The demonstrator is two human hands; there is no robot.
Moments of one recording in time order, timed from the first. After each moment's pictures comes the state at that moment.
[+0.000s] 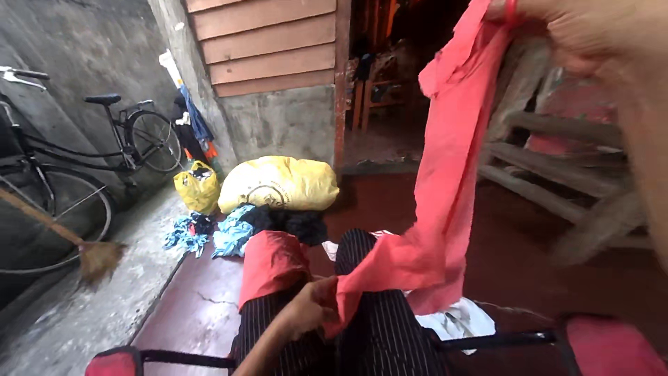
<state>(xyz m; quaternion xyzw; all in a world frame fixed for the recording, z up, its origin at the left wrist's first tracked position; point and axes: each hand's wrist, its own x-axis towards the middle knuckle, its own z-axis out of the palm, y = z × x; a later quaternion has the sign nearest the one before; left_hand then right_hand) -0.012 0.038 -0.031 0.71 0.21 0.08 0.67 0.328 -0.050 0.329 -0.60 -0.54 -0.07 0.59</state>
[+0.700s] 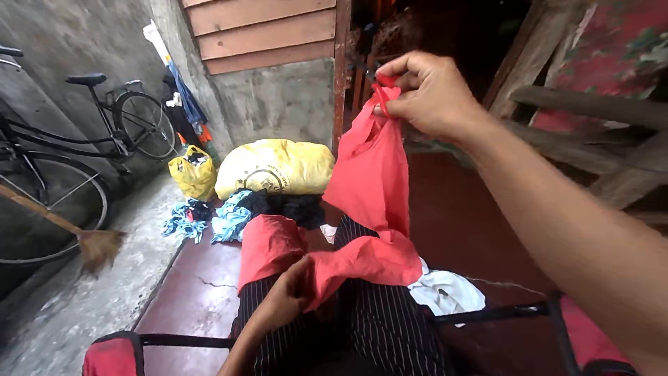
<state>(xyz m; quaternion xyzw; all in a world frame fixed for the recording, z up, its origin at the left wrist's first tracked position) -0.058 0.048 -0.039 0.78 0.22 0.14 0.57 0.277 0.010 0.228 -0.62 -0.61 0.01 0.49</state>
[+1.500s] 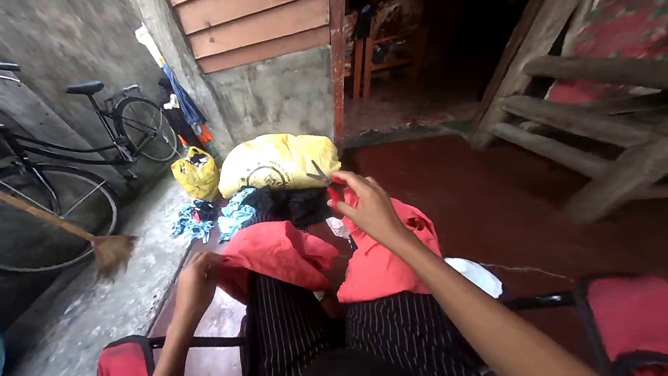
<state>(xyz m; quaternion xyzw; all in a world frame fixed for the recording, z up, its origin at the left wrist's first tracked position) -0.189 0.128 -0.004 0.84 0.45 0.27 0.13 0.195 0.007 0.051 -0.66 -0.61 -0.04 0.45</state>
